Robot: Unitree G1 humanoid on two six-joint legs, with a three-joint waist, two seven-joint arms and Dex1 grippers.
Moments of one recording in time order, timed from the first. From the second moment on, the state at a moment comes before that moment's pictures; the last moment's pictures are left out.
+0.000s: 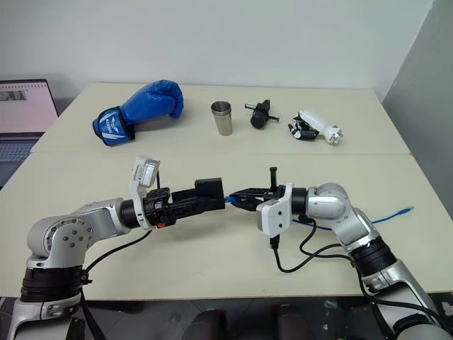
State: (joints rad) left arm -0.40 0.63 0.16 -0.14 -0.97 1.04 -0.91; right arm -0.60 -0.53 0.38 0.08 -0.10 -0.59 0.87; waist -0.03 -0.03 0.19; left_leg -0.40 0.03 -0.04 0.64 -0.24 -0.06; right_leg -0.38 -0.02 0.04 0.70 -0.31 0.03
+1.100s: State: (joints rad) left arm -0.44 0.69 0.07 -0.08 -0.88 1.00 -1.02; right arm -0.51 -0.64 0.36 -0.17 0.08 -0.37 0.95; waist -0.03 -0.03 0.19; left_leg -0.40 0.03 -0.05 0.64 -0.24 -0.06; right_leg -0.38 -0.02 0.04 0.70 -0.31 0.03
